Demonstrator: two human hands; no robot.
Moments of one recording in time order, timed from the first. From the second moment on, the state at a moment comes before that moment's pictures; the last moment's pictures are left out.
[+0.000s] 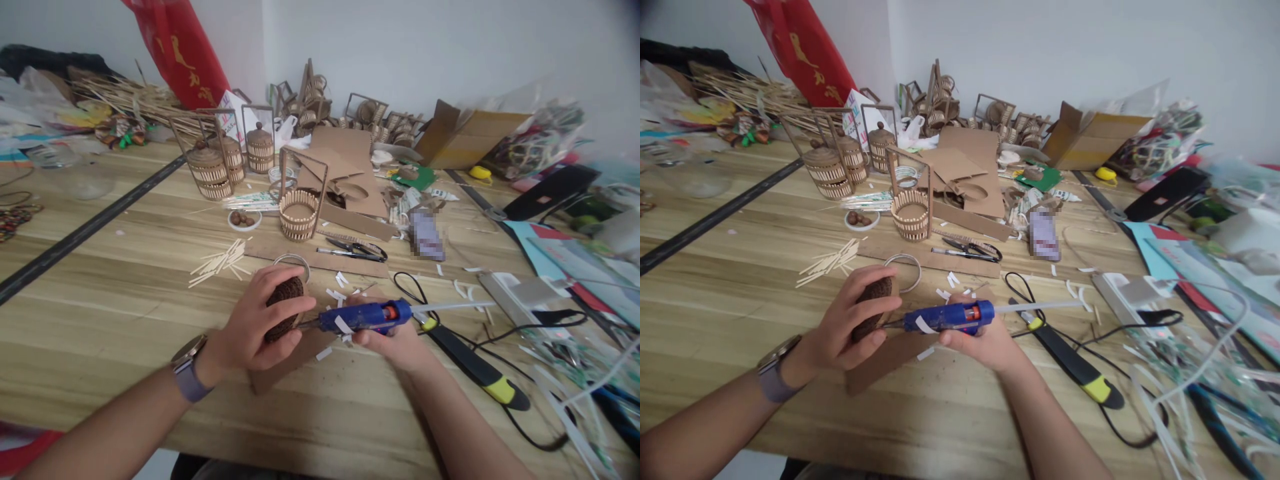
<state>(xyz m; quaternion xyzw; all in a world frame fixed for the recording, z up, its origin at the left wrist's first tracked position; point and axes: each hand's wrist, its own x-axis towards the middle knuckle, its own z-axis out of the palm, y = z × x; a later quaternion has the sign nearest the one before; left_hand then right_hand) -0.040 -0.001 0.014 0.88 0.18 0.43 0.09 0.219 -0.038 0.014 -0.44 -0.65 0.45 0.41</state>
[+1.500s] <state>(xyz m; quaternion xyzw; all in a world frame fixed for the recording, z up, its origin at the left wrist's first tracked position) -0.036 -0.001 0.006 0.86 0.21 0.43 0.17 0.215 -0.038 0.015 -0.45 -0.64 0.46 0.42</state>
